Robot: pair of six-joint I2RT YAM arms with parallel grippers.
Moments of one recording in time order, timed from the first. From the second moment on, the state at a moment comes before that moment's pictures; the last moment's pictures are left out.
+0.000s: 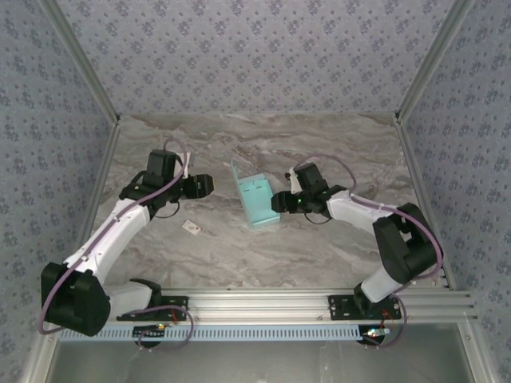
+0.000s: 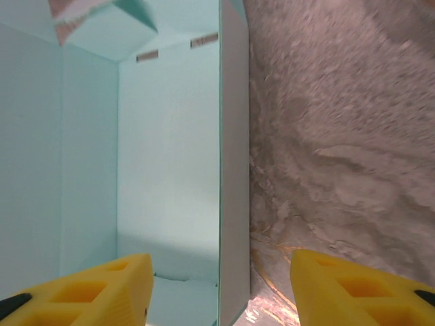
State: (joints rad) left arm -0.32 1.19 0.92 -0.50 0.25 -0.37; right arm 0.52 1.59 0.85 -0.19 -0.31 0.43
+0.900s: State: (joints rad) left arm -0.24 0.90 0.62 -0.53 0.07 -0.50; right arm 0.43 1.61 1.02 -0.17 -0.43 0.45
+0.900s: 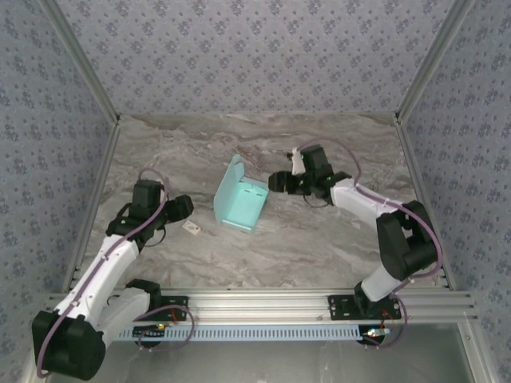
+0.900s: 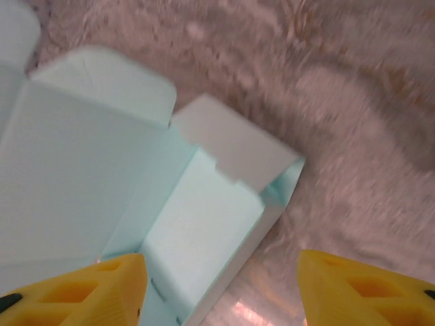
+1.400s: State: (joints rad) left arm -0.39 1.12 0.48 -0.40 0.32 -0.63; right arm 0.40 2.07 1.45 -0.35 -0.52 0.36
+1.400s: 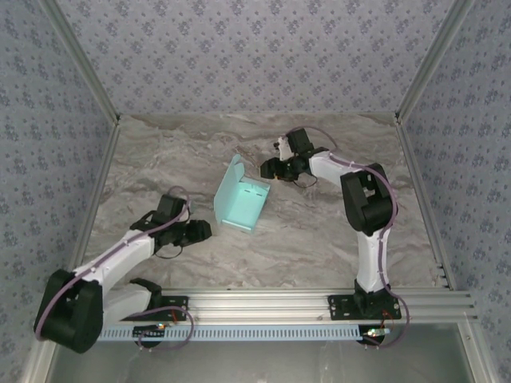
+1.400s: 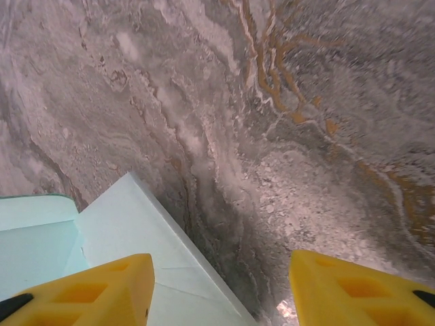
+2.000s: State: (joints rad) left arm -0.38 1.43 0.64 -0.21 0.41 -0.60; right arm 0.41 2.07 1.44 -0.42 -0.54 0.32
